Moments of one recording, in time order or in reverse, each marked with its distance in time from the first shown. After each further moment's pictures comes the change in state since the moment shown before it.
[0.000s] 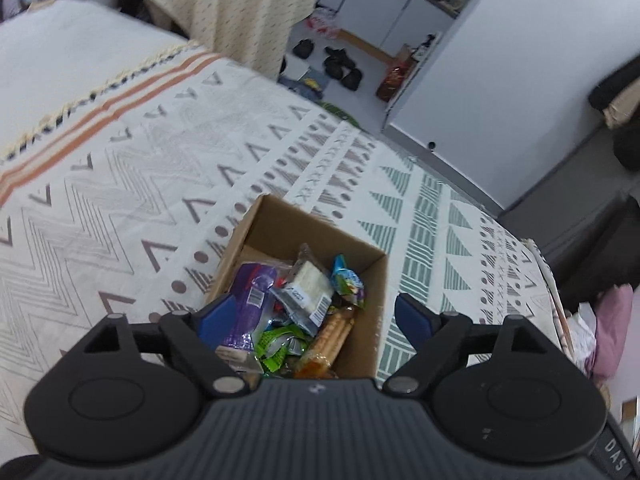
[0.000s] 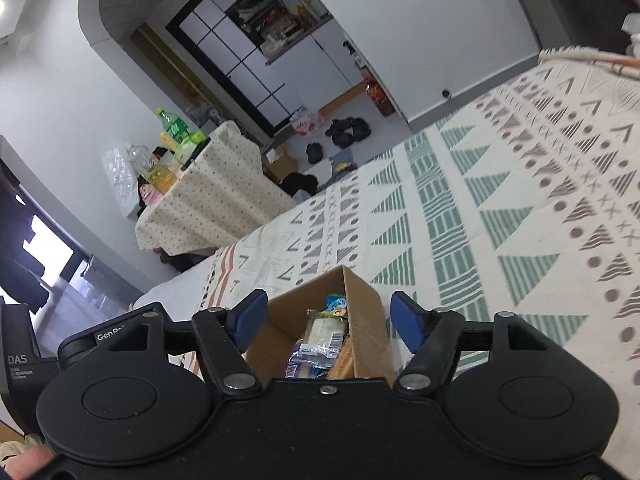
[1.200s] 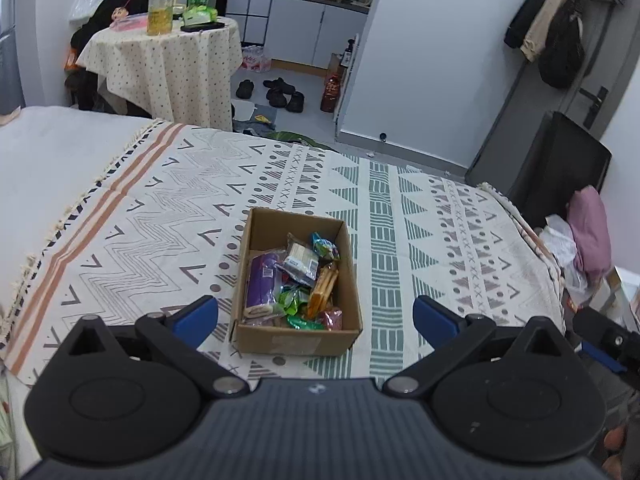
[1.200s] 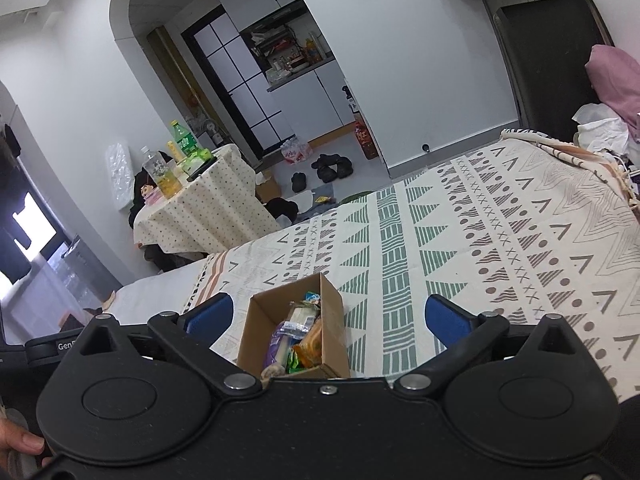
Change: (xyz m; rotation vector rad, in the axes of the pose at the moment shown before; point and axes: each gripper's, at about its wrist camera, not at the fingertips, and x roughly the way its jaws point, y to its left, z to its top) left arm -0.148 -0.012 -0.058 0.324 -0.065 -0.027; right arm -0.151 0.023 -0.013 -0.148 -0.071 -0.089
